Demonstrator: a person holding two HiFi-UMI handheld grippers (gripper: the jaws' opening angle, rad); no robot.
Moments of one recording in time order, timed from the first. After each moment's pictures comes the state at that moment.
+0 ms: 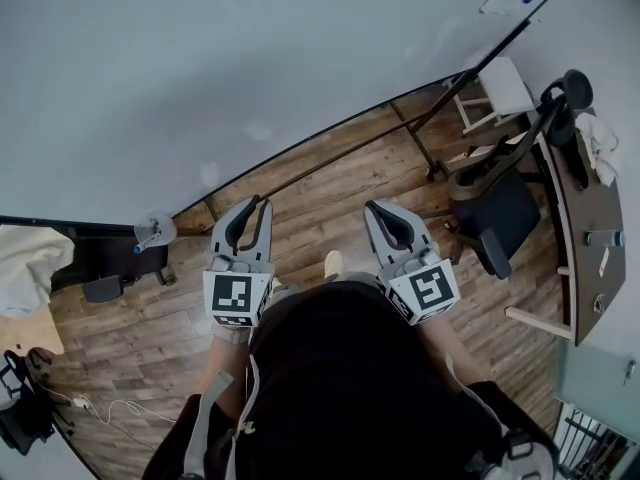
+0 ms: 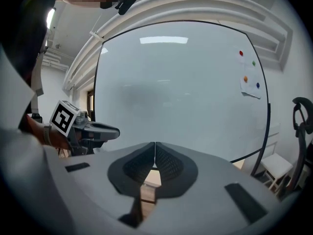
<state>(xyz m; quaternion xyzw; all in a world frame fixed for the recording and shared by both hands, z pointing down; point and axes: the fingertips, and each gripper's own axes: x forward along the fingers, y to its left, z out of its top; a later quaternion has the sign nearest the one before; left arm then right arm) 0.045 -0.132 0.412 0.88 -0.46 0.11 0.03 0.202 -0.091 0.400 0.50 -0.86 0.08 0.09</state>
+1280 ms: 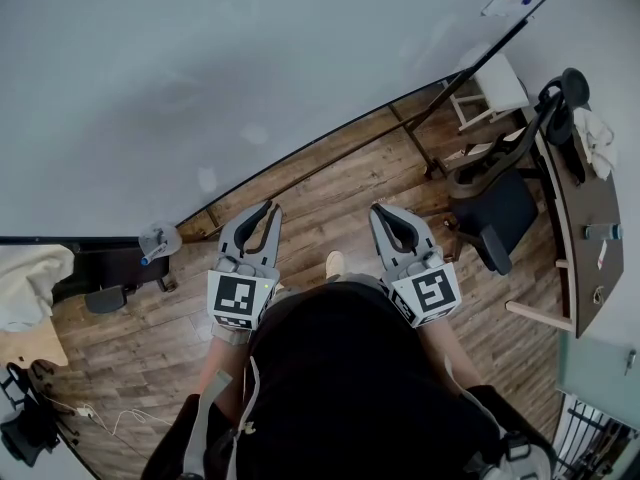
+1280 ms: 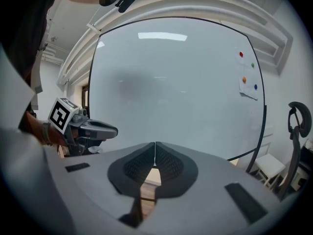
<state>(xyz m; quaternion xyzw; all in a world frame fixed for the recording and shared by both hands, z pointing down) 0.049 -0.137 0.416 0.91 -0.39 0.11 0.03 0.196 -0.097 0.403 0.53 -0.84 0.08 0.11</state>
